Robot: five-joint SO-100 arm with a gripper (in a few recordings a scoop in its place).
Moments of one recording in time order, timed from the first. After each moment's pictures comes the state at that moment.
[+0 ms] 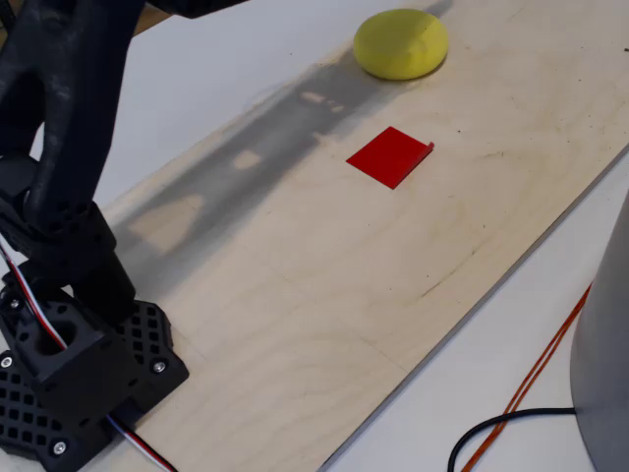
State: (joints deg) arm 83.8 41.4 54.1 18.9 4.7
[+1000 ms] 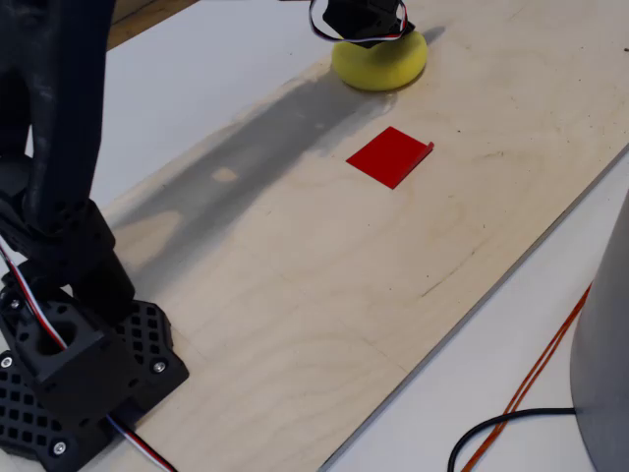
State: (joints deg) arm 81.5 49.7 76.7 16.8 20.3
